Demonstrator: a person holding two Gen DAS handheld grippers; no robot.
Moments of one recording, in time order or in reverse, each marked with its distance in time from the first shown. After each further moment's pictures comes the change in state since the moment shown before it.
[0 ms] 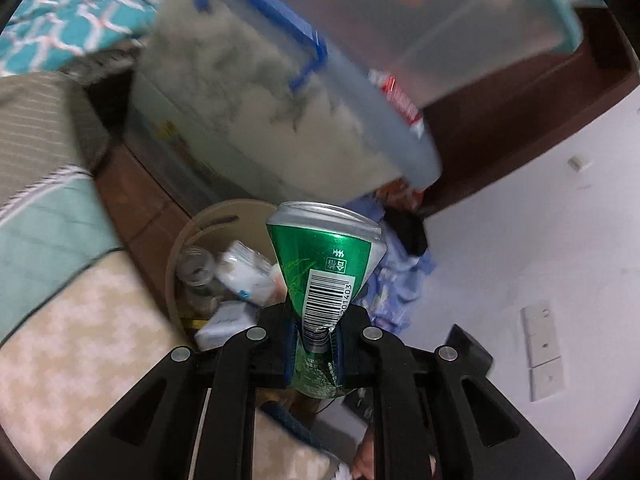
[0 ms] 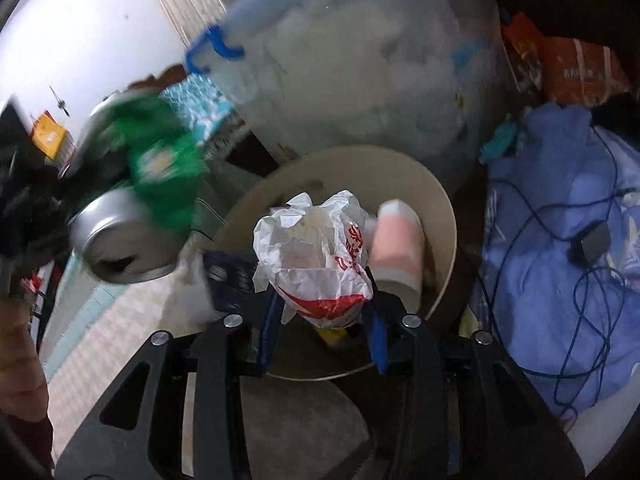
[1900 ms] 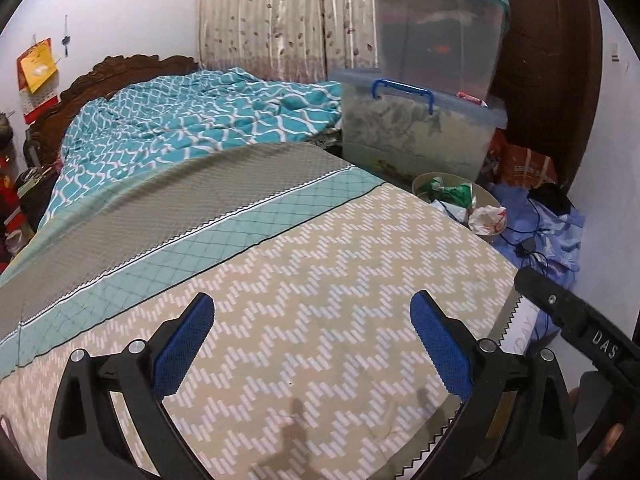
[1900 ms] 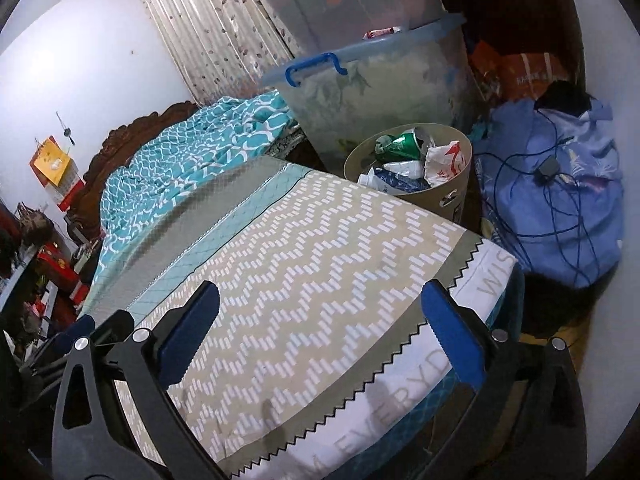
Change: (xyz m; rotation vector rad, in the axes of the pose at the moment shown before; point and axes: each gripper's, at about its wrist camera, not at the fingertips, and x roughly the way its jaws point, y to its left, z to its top) left arm -0.256 0.025 -0.263 0.231 -0.379 0.723; right arm -0.150 0.189 -0.178 0.090 -0.194 -0.055
